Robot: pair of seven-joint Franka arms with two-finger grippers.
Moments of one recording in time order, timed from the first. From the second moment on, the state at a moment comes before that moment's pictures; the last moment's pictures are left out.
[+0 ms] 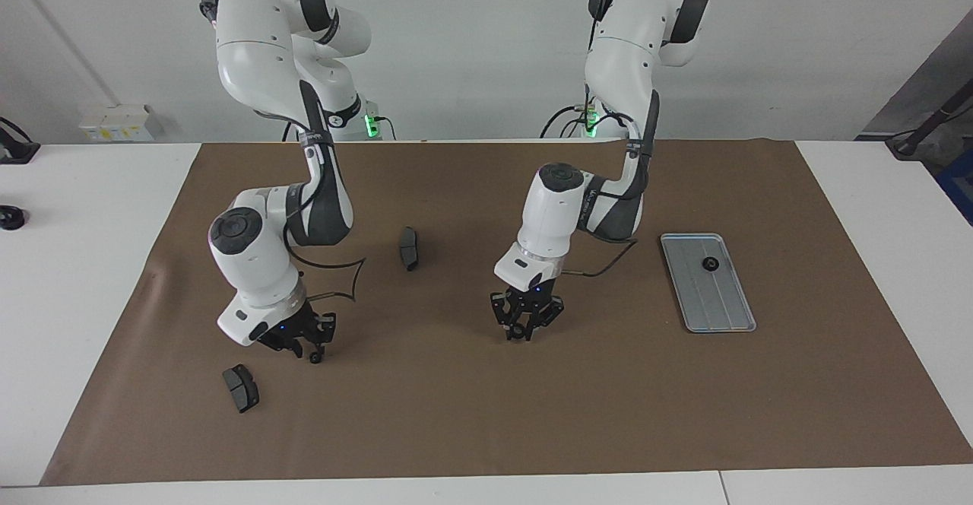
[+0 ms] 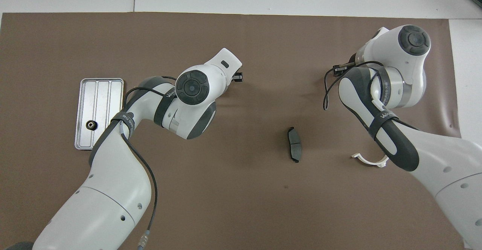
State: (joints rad) left arm -0.53 0.60 -0.02 -1.62 0.07 2.65 -0.57; right arm 0.07 0.57 -0.01 -1.61 0.02 2.31 -0.08
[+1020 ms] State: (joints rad) left arm -0.30 0.31 0.00 -1.87 0.06 2.51 -0.34; right arm 0.37 0.64 0.01 -1.39 0.02 2.20 0.42
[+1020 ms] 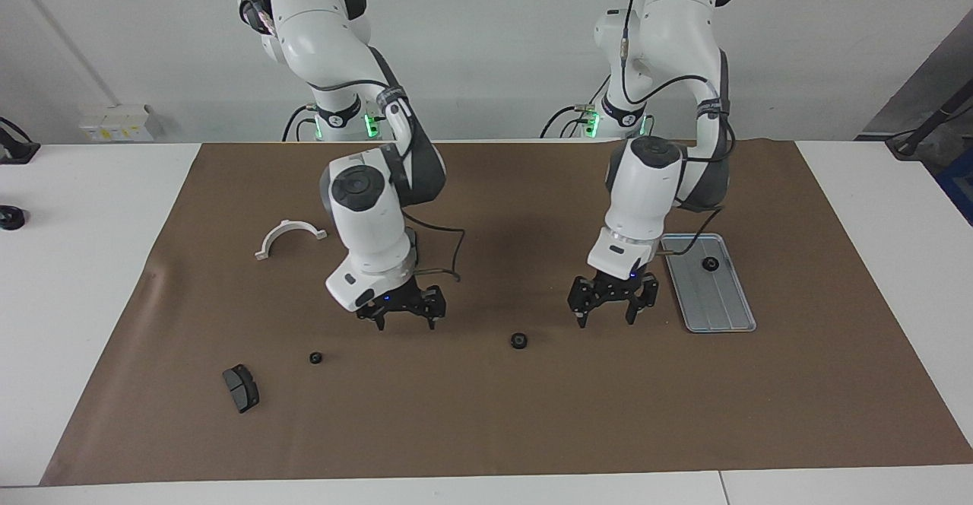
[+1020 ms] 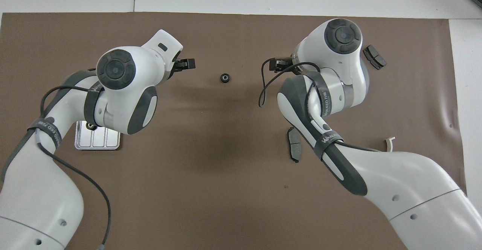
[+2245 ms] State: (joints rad) left arm 0.07 0.16 0.00 -2.07 0.01 2.28 0.12; right arm 0.57 0.85 0.01 -1.23 -0.12 2.32 0.54
